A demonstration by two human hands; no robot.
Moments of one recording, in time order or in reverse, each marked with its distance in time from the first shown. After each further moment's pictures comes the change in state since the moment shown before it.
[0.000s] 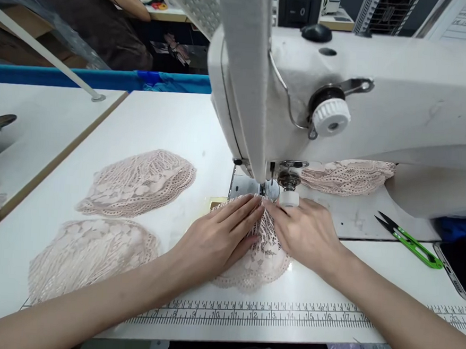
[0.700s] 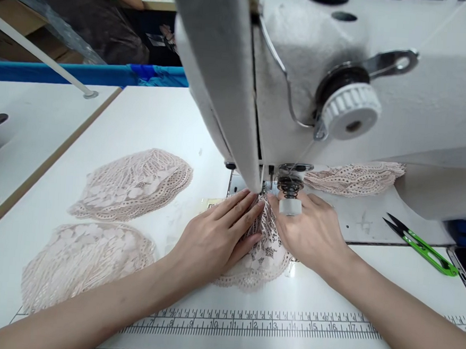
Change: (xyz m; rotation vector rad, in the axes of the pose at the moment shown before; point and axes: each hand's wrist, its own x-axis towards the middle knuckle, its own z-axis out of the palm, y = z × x) left_hand 0.006 -0.002 0.003 -0.005 0.022 -0.079; right_hand 0.005 0.004 0.004 -0.205 0.024 -0.037
